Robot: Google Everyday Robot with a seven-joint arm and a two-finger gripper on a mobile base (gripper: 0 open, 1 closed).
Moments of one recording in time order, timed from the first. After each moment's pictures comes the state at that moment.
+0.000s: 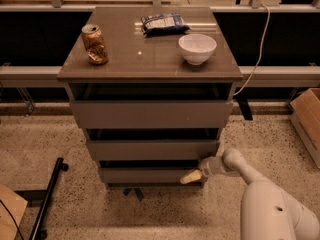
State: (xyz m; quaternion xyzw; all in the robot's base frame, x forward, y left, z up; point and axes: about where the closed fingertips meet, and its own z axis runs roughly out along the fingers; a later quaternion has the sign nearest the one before) arm 0.688 -0.175 0.242 -0.36 0.85 0.28 0.28
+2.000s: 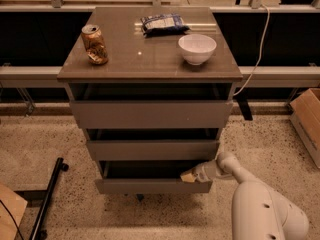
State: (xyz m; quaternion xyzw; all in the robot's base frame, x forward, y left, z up) arm 0.665 -0.153 0.208 -0.34 0.86 0.32 0.23
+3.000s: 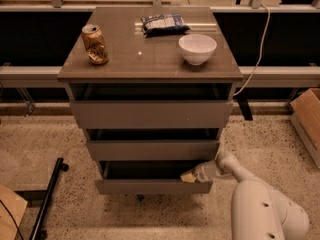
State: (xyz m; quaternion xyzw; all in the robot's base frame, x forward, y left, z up) arm 0.659 -0.152 0.206 -0.33 0.86 0.32 0.21
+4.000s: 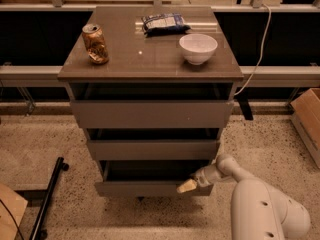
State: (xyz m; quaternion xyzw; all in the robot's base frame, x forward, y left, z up) arm 0.639 -0.153 0.200 -0.33 0.87 0.33 0.18
